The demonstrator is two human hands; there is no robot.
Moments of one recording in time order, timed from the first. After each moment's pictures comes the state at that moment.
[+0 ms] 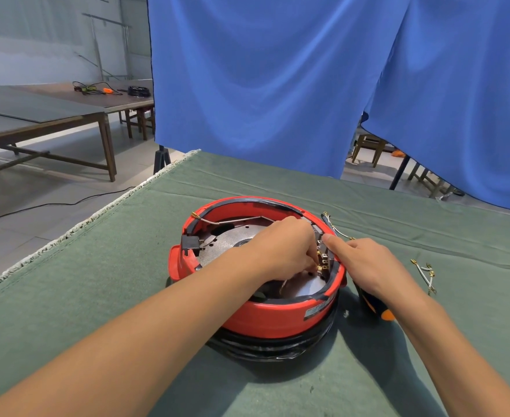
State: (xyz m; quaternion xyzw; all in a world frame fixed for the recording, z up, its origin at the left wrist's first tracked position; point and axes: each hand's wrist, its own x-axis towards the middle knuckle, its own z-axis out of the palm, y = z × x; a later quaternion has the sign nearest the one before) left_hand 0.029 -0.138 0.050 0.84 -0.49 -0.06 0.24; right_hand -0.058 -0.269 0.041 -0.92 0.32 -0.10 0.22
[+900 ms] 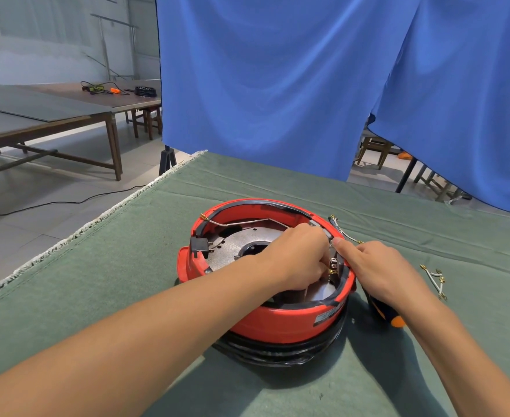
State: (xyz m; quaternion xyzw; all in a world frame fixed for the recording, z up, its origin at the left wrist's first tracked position) left_hand 0.026 -0.143 0.043 0.82 -0.51 -0.01 0.24; right_hand -0.060 -0.265 0.043 -0.92 0.32 -0.10 0.20
